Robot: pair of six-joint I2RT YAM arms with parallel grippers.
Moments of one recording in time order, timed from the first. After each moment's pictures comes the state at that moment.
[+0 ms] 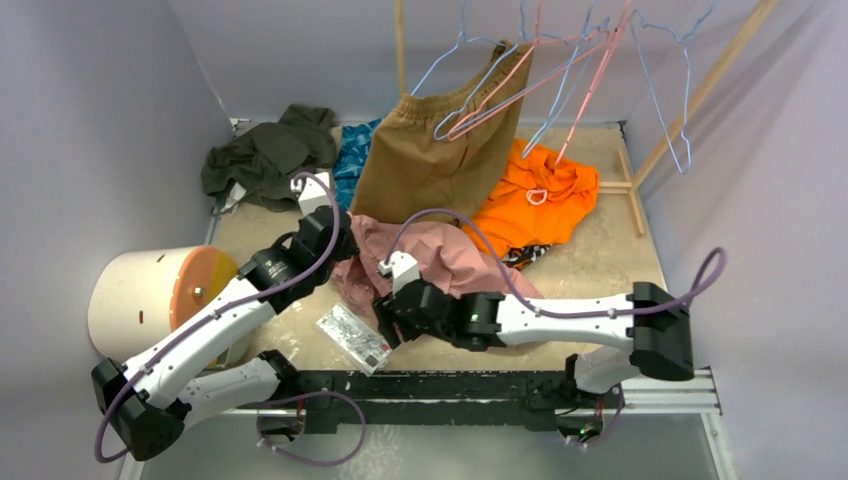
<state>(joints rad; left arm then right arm) -0.72 0.99 0.95 -0.59 -0.56 -0.68 1.31 1.40 0.95 -0.25 0.29 0.54</state>
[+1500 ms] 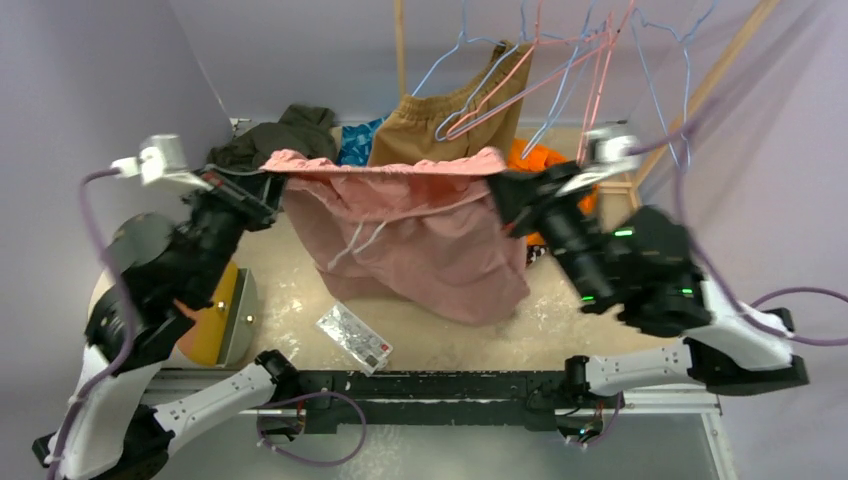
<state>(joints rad) -0.72 0.81 1.48 -0.68 -0.53 -0.61 1.41 1.11 1.61 -0.44 0.95 0.27</state>
